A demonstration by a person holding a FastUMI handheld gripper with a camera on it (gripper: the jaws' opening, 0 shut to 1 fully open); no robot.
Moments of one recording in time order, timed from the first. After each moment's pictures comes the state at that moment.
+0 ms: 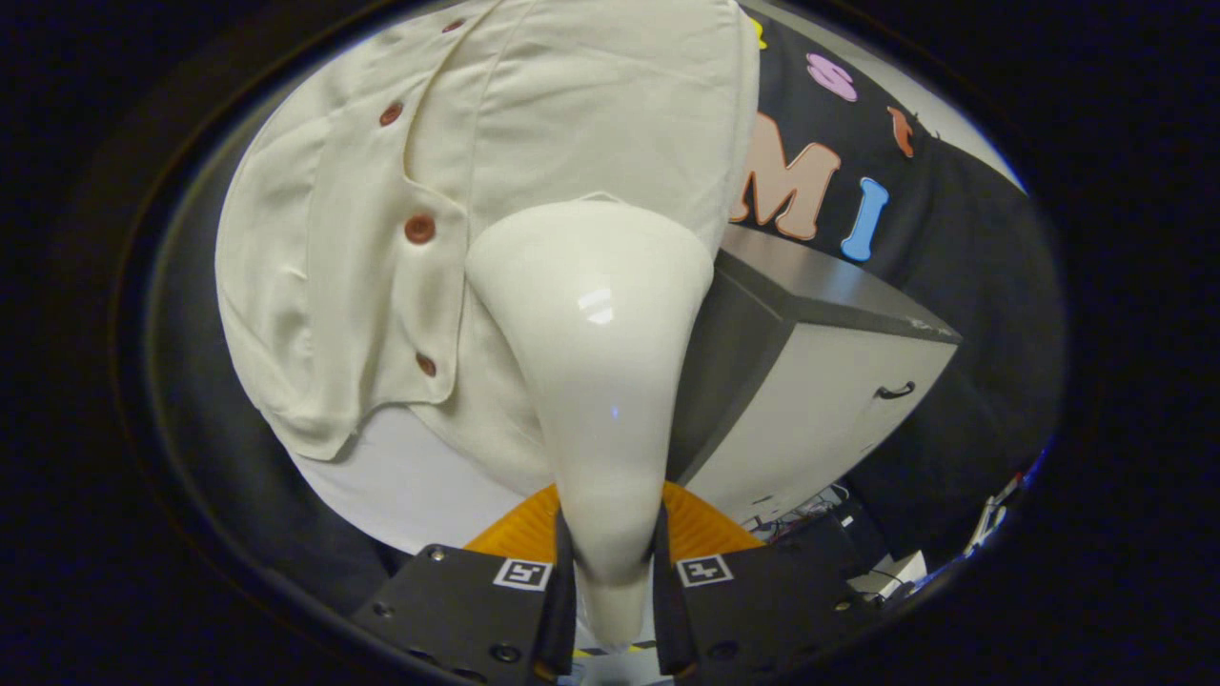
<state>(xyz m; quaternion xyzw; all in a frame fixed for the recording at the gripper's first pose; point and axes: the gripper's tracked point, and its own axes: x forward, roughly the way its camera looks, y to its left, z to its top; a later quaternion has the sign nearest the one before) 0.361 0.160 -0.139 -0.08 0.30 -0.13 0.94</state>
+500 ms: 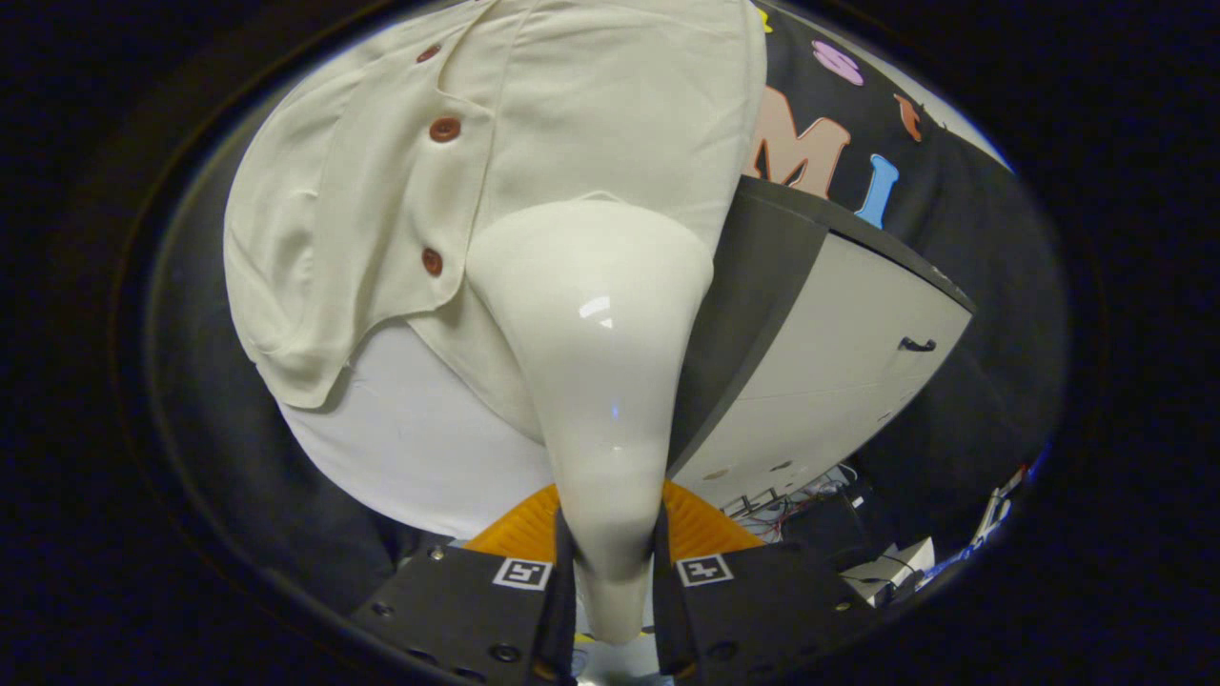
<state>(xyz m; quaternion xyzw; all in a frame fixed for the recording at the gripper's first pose) 0.345 0.161 -0.181 -0.08 0.34 -0.12 0.93</state>
